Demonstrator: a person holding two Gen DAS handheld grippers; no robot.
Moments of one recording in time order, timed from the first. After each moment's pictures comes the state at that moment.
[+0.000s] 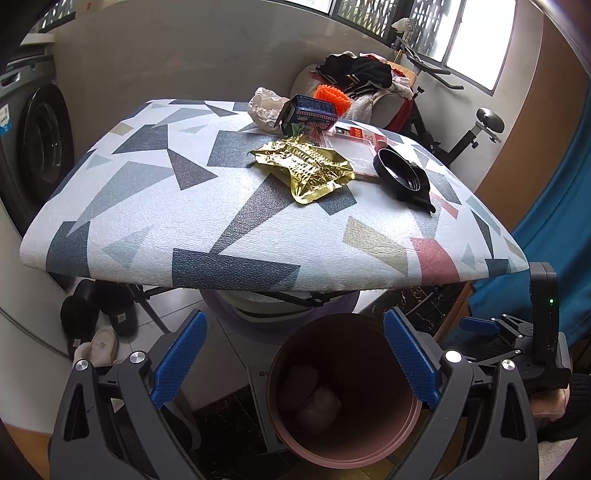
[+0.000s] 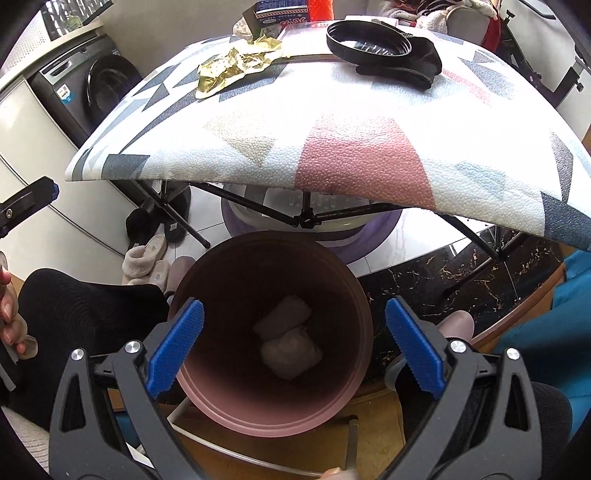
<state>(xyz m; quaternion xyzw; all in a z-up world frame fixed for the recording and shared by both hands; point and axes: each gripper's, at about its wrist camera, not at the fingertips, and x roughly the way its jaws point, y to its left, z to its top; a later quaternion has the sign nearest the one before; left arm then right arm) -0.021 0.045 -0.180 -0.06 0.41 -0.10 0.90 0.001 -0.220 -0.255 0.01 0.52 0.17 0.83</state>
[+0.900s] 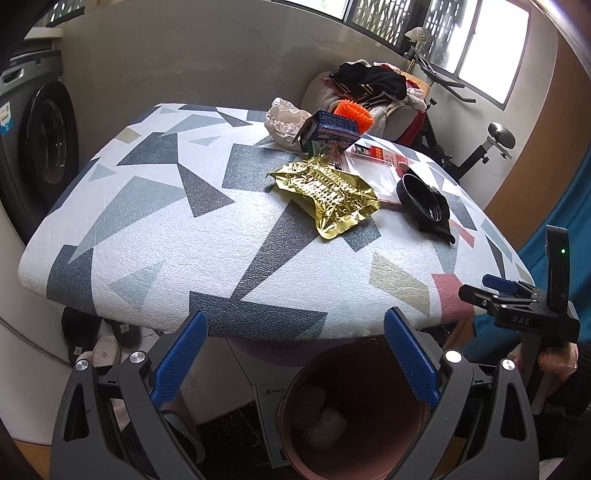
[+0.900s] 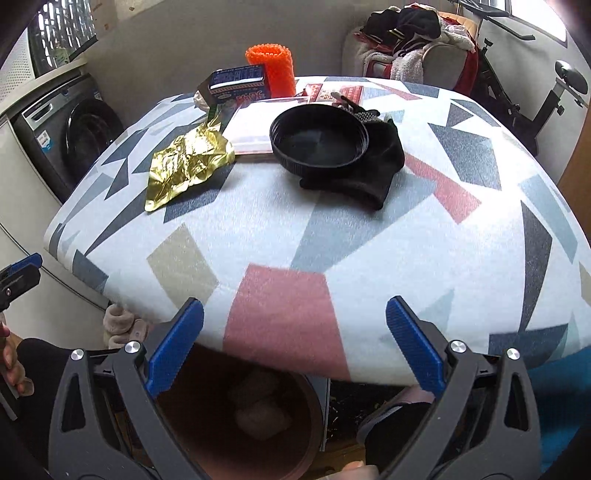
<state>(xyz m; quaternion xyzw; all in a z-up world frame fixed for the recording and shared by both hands) 0.021 0.061 -0.169 -0.08 0.41 -0.08 0.91 0.089 -0.249 -0.210 0.01 0.45 0.13 0.88</state>
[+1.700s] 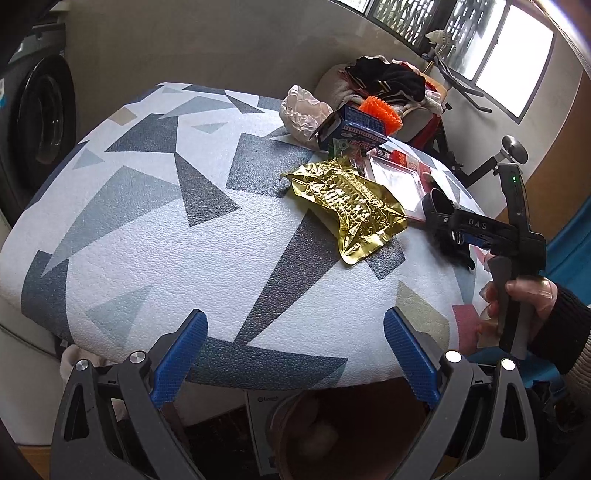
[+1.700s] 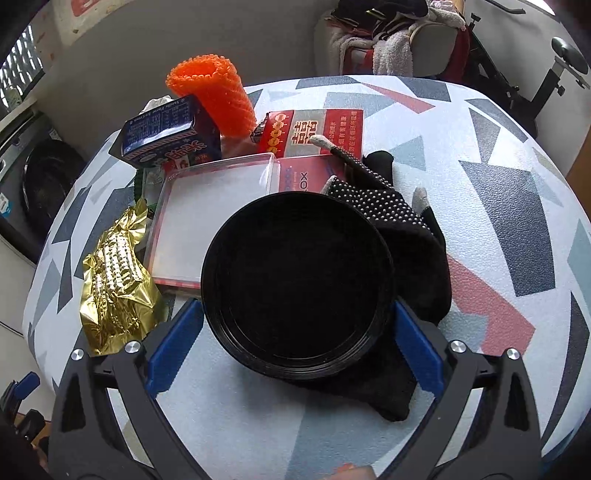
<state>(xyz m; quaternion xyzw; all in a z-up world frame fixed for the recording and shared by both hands) 0.074 0.075 -0.186 -0.12 0.43 -0.07 0.89 0.248 -0.235 -0.216 0.07 0.48 0.09 0.87</state>
